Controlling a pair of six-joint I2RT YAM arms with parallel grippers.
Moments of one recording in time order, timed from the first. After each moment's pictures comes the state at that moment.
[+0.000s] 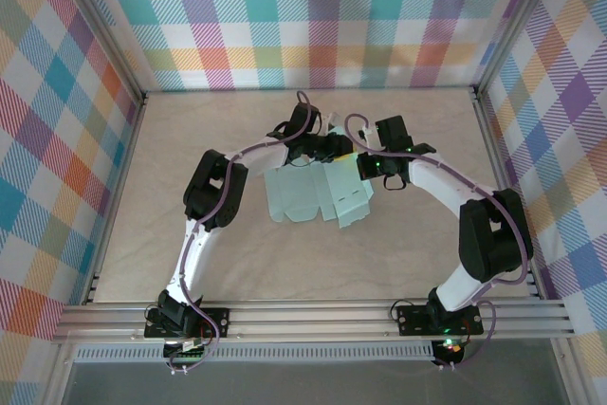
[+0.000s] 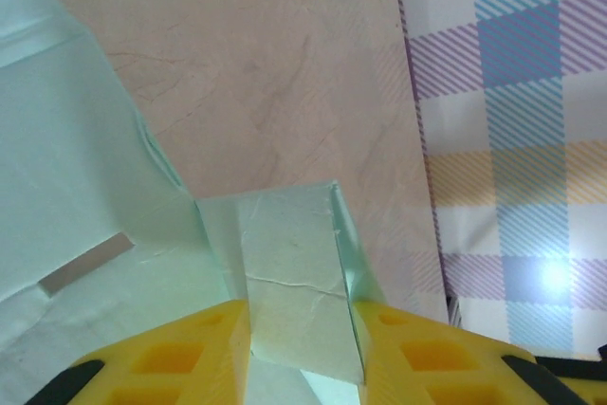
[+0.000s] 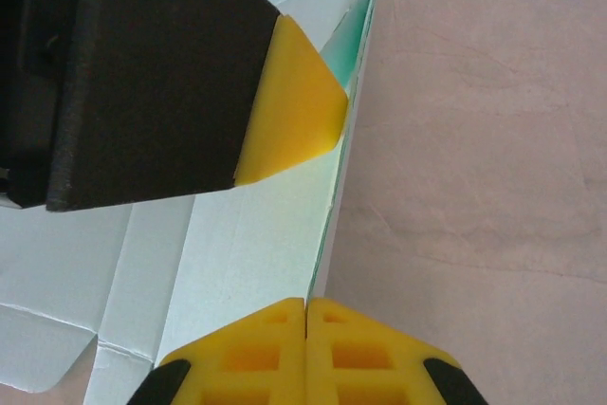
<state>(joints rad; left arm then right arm) -0.56 2.31 1.74 -0.05 0.72 -0.78 0.37 1.62 1.11 -0.42 -0.17 0.08</state>
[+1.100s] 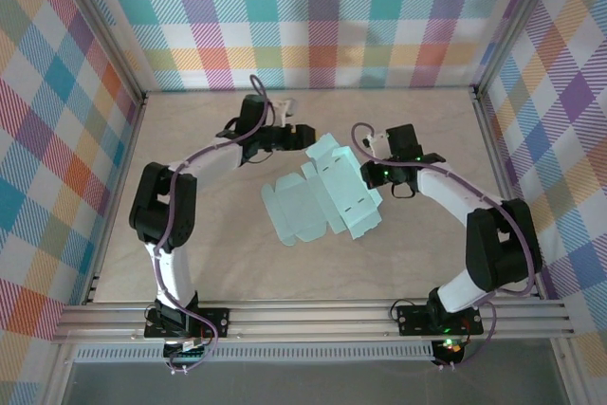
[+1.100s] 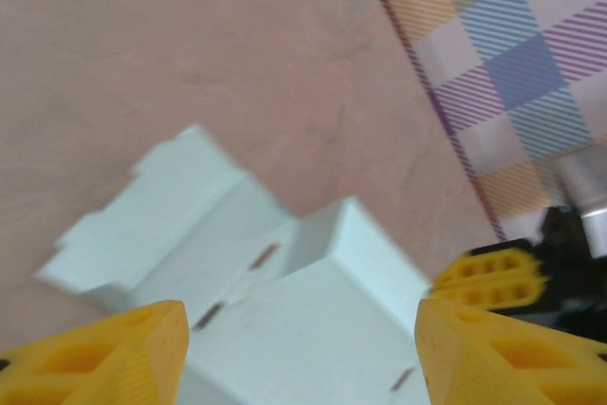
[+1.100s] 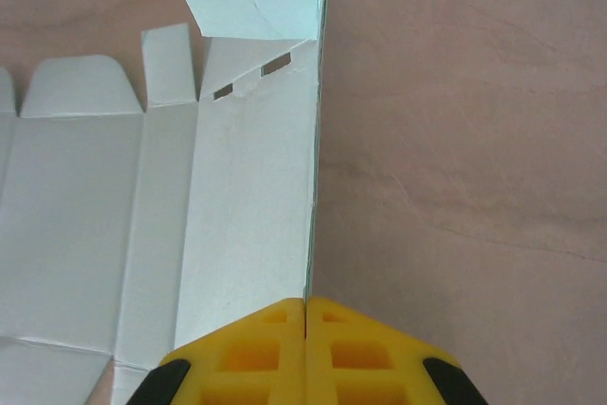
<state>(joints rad) -0.37 1.91 1.35 -0.05 0.65 -0.42 0.29 1.54 1.00 -0.38 -0.31 -0.03</state>
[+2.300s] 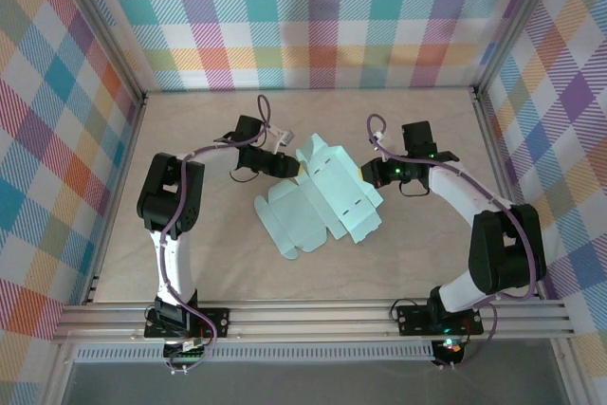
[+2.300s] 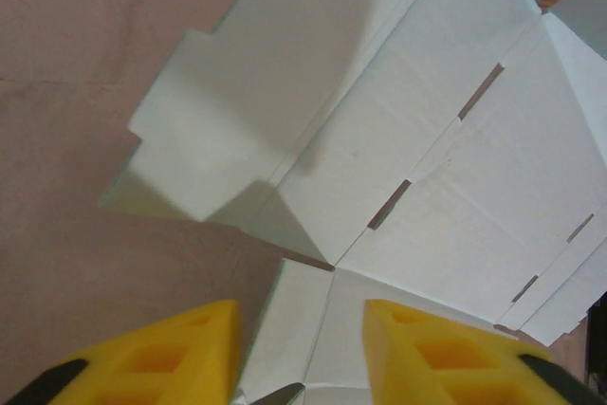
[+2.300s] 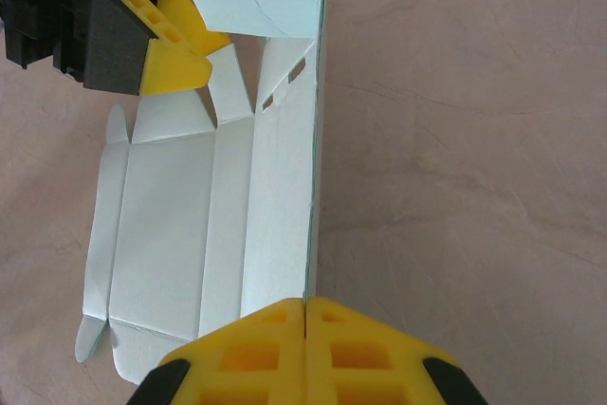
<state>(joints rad) -0.31 2.04 1.33 -0.28 0.82 -0.02 0.22 1.52 1.00 -0.42 -0.64 -0.09</state>
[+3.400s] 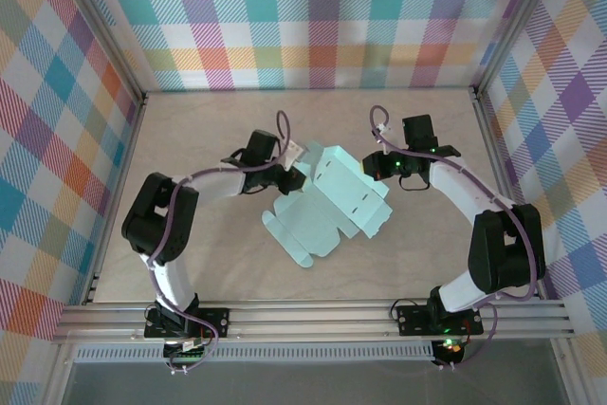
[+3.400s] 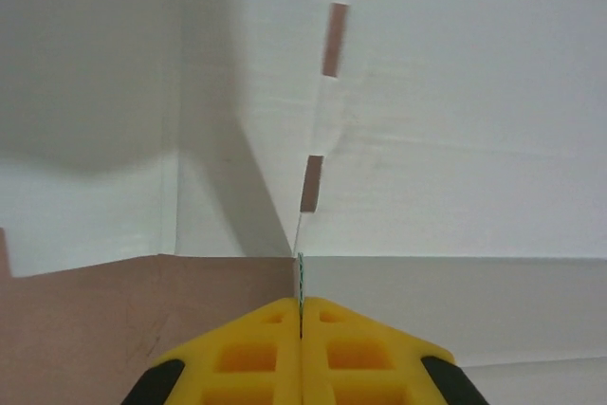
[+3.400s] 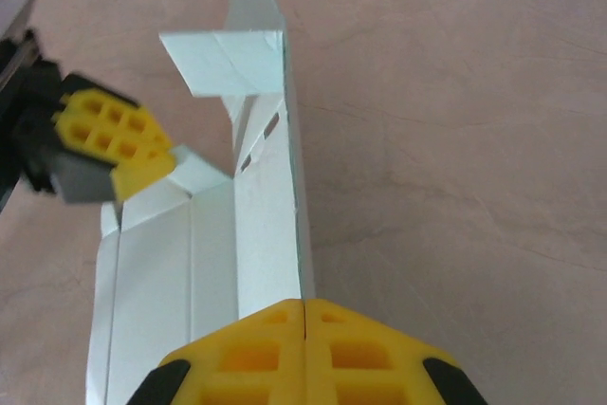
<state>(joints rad) -0.51 1.79 1.06 -0.07 0.45 0.10 0.22 1.52 1.07 -0.45 -0.57 0.01</state>
